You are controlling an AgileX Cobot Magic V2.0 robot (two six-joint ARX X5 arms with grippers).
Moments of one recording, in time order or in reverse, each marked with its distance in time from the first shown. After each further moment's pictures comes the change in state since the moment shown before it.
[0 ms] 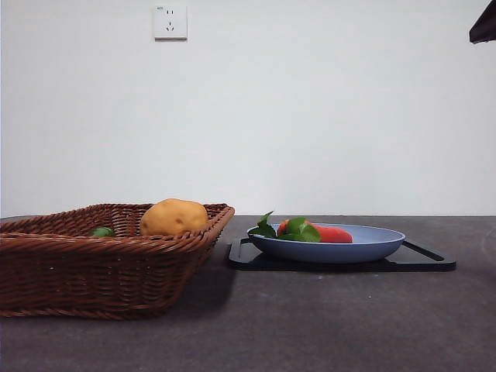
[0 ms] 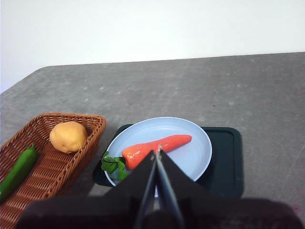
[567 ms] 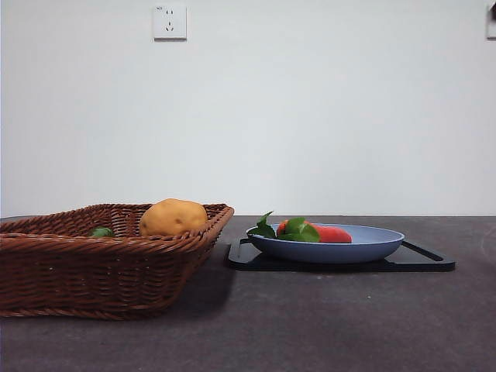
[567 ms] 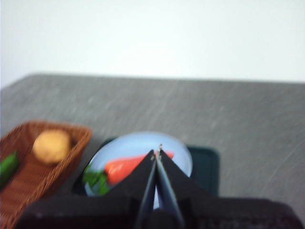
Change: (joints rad) left arm 0.000 0.000 0.000 0.000 0.000 0.000; right arm -0.069 -0.099 0.000 -0.011 -0.008 -0.125
